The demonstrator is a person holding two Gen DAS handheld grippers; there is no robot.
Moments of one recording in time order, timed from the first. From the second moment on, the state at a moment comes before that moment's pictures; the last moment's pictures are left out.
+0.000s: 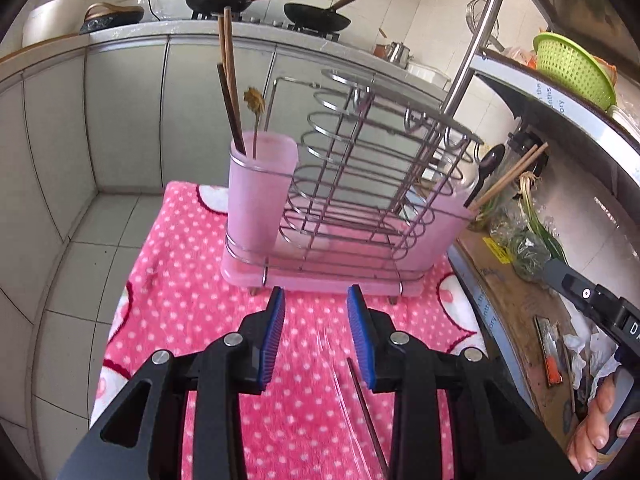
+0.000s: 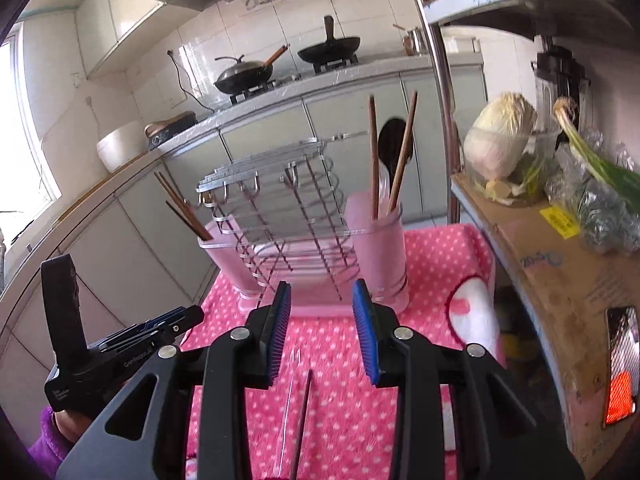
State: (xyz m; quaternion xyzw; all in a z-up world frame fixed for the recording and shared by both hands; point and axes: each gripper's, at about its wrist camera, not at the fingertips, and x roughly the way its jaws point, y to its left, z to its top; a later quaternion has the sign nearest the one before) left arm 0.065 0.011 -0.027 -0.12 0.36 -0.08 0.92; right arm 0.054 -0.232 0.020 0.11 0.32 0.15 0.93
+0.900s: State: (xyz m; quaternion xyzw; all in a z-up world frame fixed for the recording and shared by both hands) left arm 0.120 -0.034 -0.124 -0.12 0.57 -0.08 0.81; right arm 0.061 -0.239 -0.063 0.20 0.48 0.18 0.83
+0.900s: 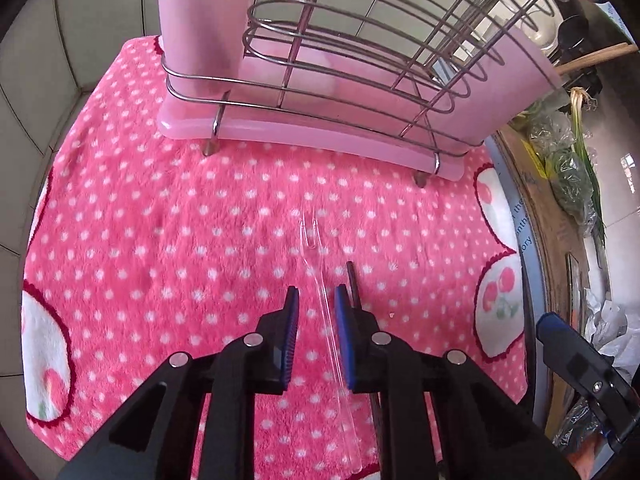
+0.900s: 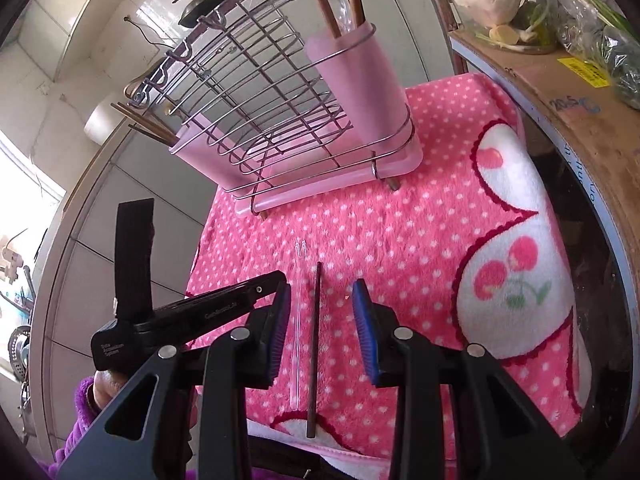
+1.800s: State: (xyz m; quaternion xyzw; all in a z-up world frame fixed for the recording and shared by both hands) left arm 0.114 0.020 -0.117 -0.14 0.53 -0.07 0.83; right arm 0.109 -0.181 -0.106 0.17 0.55 0.20 0.80
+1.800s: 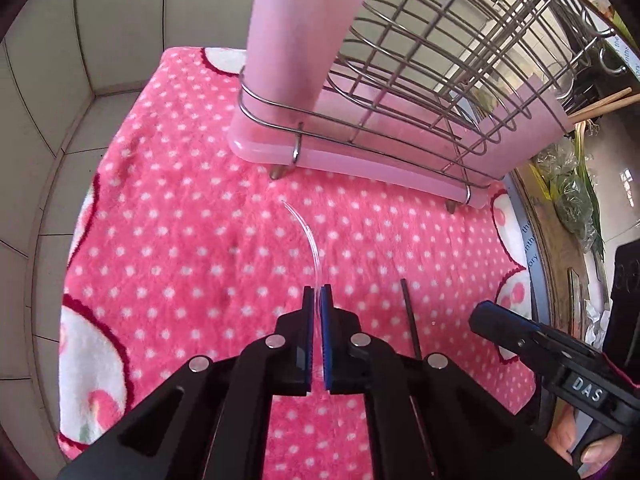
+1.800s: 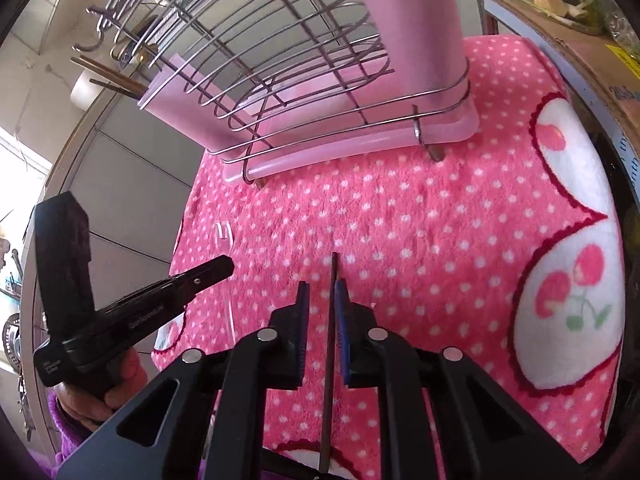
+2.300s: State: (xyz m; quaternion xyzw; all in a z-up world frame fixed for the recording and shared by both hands) left arm 0.094 0.061 -0.107 -0.19 0.50 -0.09 0.84; right arm 0.141 -0.127 -0.149 0.08 0.61 0.15 0.78
